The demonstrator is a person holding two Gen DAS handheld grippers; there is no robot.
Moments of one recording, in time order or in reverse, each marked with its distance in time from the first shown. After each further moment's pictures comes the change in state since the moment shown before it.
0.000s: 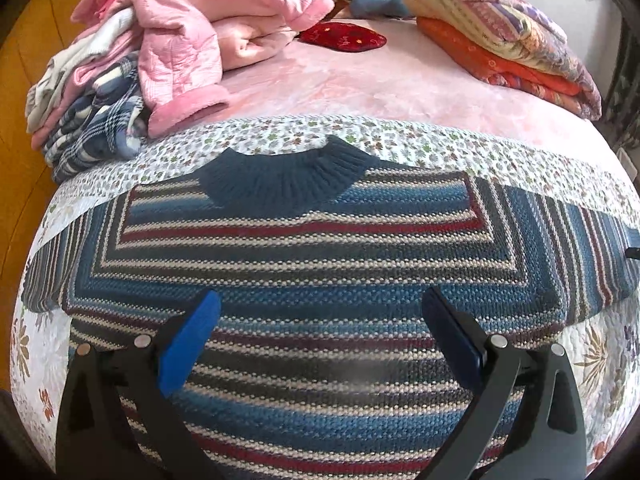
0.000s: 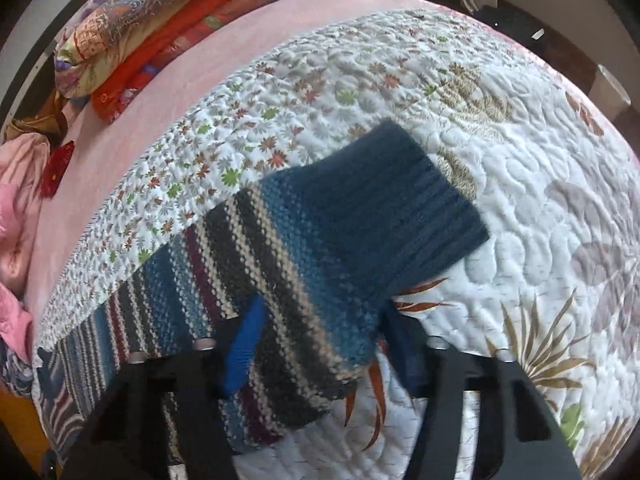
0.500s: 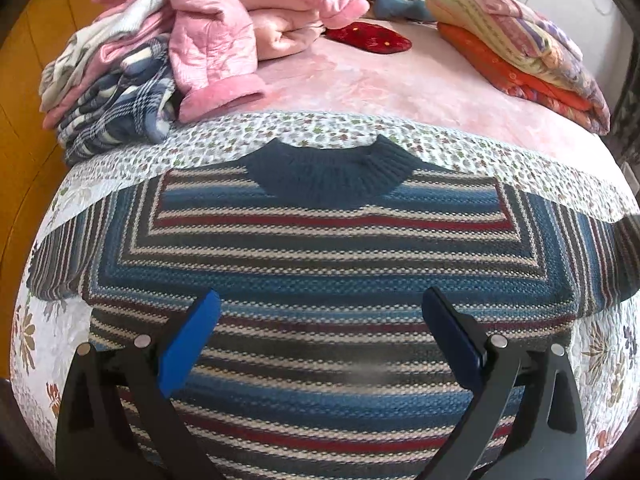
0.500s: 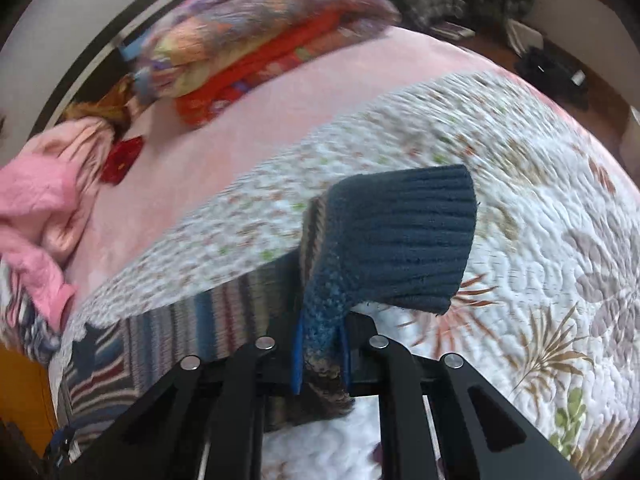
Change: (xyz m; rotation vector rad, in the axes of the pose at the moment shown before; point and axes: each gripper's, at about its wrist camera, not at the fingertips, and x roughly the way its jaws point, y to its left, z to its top) left arm -0.009 0.063 -0.003 -0.063 0.021 0.002; right arm -0.078 0.066 -0.016 -0.150 -0.094 0.154
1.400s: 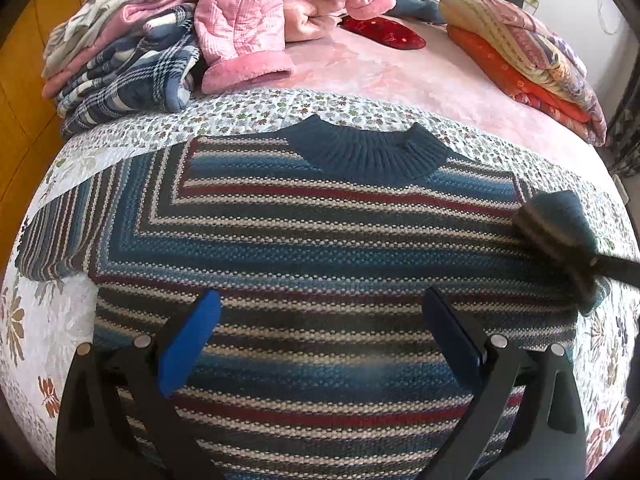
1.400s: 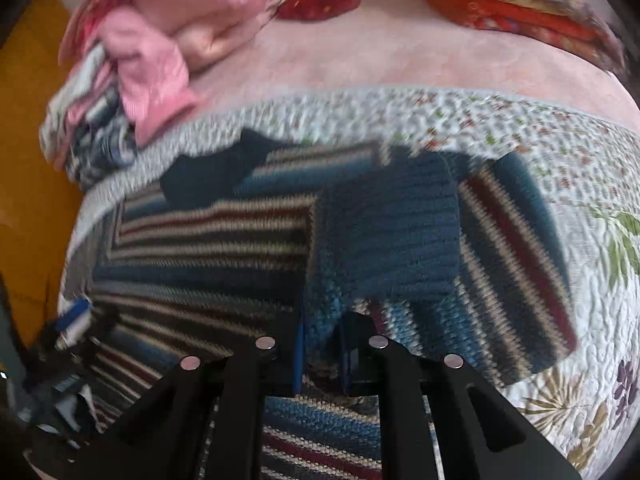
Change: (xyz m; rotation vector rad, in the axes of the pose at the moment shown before) left arm 0.002 0.061 -0.019 -0.046 0.026 -0.062; right arm 0.035 0.265 -0.159 -0.481 0.254 0.177
